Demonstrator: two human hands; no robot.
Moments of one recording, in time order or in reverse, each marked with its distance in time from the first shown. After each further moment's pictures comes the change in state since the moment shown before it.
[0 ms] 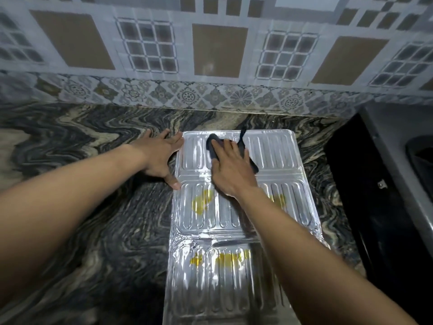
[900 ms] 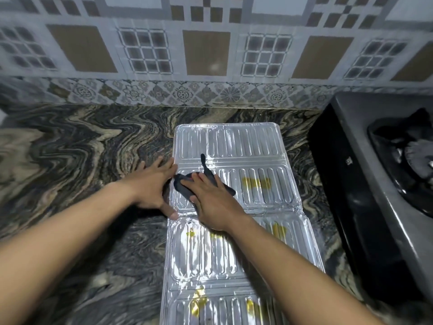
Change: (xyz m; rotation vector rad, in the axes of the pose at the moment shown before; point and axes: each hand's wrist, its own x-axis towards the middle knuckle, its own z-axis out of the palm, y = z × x) left_hand -0.085 0.049 0.056 -0.226 -0.028 0.004; right_hand -0.108 -0.028 0.015 0.071 -0.184 -0.308
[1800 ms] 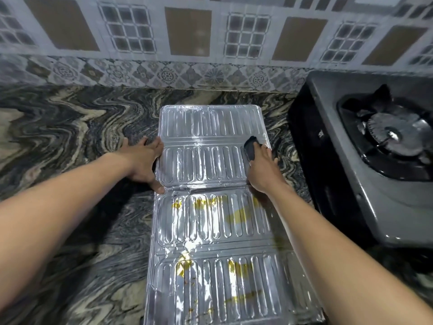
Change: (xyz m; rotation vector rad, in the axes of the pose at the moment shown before) left_hand 0.001 0.015 -0.001 0.170 -0.021 -0.097; right_hand -0.073 0.091 -0.052 0.063 0.147 0.635
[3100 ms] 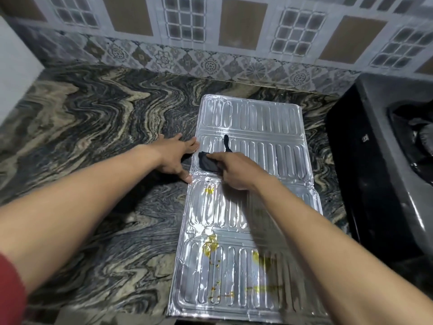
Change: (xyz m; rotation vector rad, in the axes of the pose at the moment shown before) left_hand -0.018 -0.019 0.031 -0.162 0.047 0.139; right_hand -0.038 -0.128 0.025 -0.093 -0.304 -0.473
